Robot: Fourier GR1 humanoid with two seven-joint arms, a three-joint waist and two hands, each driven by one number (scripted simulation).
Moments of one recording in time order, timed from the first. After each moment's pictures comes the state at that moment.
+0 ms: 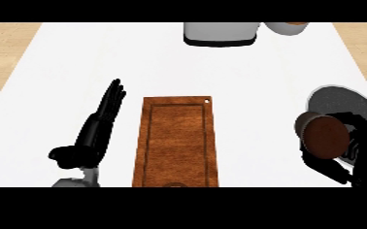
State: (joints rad) left arm -0.02 0.08 -0.16 -1.58 0.03 0.06 -0.11; right arm 0.16 -0.59 0.28 -1.94 0.76 -0.63 0.68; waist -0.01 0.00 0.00
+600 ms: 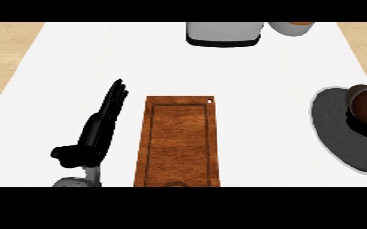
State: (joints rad) left arm -0.03 0.08 -0.16 -1.57 0.03 0.04 -0.11; right arm -0.04 -0.61 -0.01 -1.37 0.47 -0.83 0.20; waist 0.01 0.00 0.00
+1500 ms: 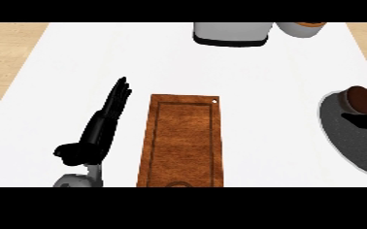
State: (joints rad) left arm -0.05 0.07 -0.16 -1.55 0.03 0.02 -0.12; right arm -0.42 -0.67 -0.12 -0.56 0.23 -0.32 -0.21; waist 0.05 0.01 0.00
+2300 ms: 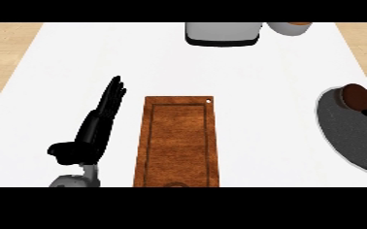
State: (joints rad) left arm -0.04 0.07 -0.14 -1.58 0.02 0.03 -0.09; right arm -0.45 -0.69 -0.43 -0.37 -0.06 -0.07 -0.60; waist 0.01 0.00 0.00
